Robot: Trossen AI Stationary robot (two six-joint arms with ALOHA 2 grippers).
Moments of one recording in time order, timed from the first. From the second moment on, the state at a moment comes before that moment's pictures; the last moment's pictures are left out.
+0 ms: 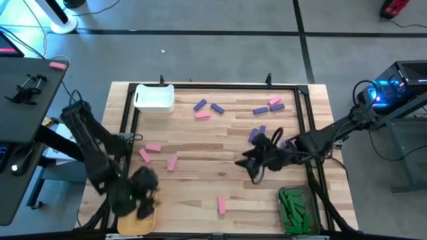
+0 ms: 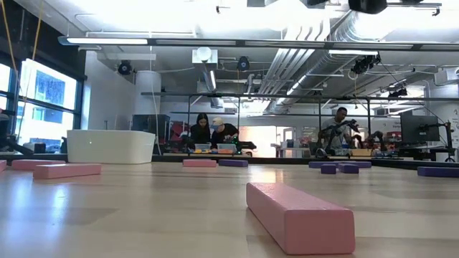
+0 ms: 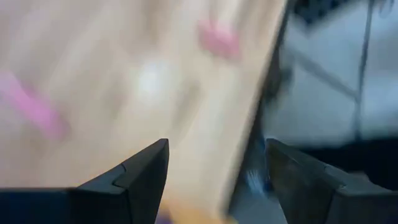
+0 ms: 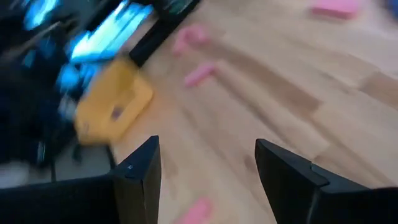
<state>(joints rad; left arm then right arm) -0.91 1.36 1.26 -0.94 -0.43 -1.29 0.44 1.33 1.19 -0.58 0.46 1.09</state>
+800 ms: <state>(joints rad) -0.07 1.26 0.81 0.12 -0.11 -0.64 -0.23 1.20 0.78 -1.18 -0.08 0.56</state>
